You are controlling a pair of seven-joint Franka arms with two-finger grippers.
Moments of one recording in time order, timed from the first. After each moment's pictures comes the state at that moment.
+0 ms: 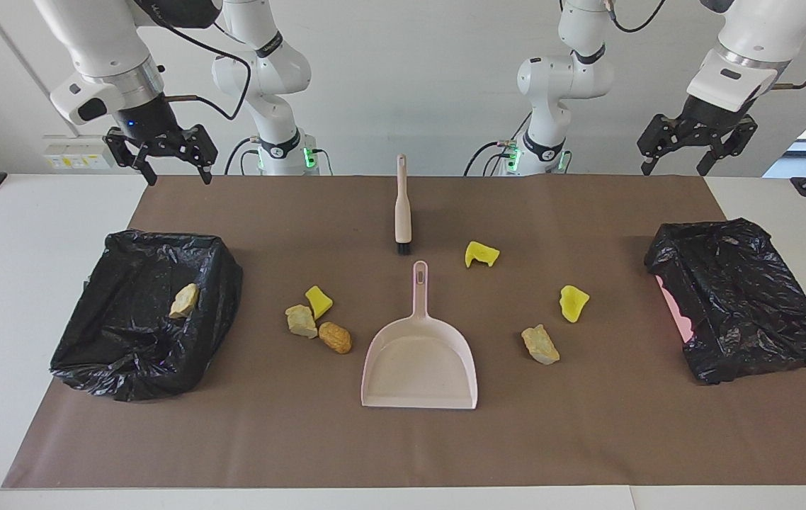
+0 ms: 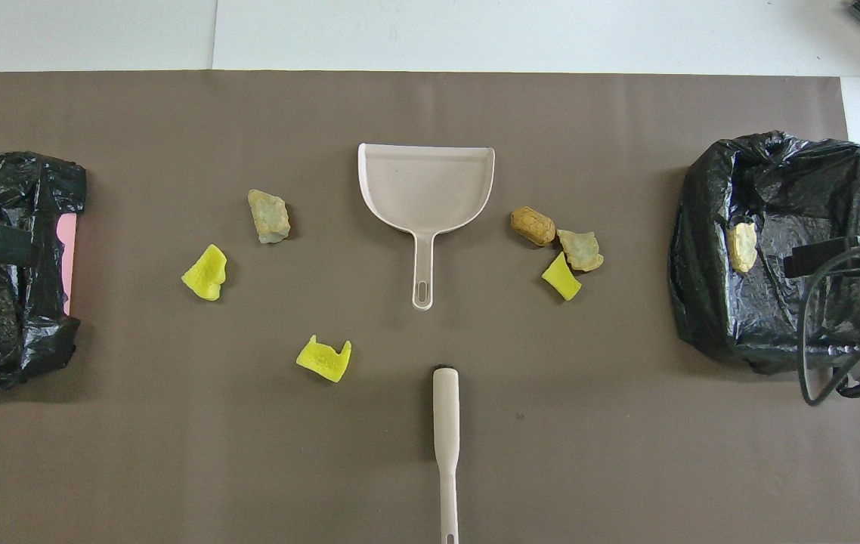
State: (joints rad) left arm -0.07 -0.05 -0.01 -1.50 0.01 1.49 0.00; right arm 0.05 -0.09 -0.08 -1.66 0.01 1.60 -0.03
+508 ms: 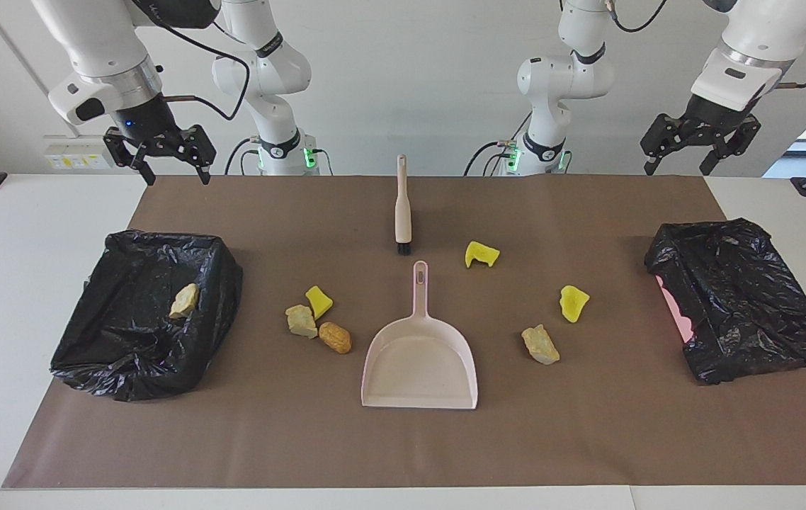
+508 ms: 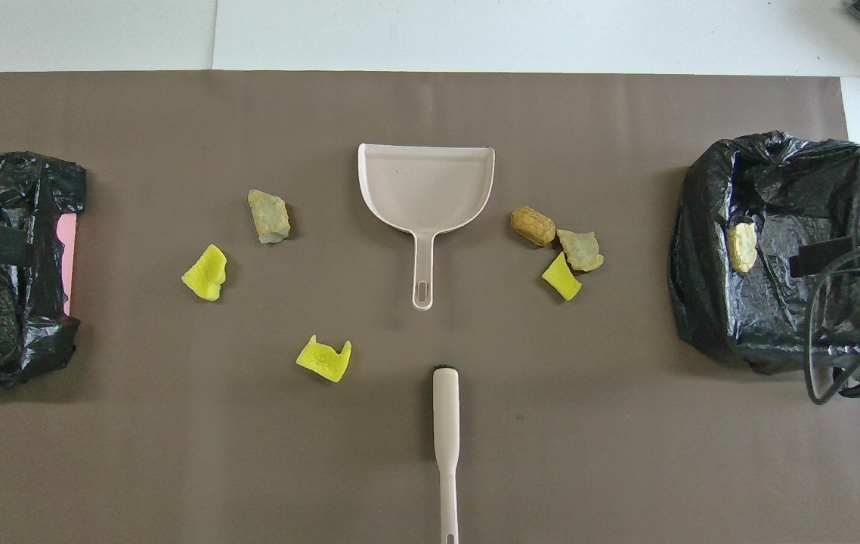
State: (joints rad) left arm -0.07 -0.05 0.00 -1.50 0.01 1.49 0.00; right arm 0.05 -0.09 -0.08 -1.66 0.01 1.60 -0.03
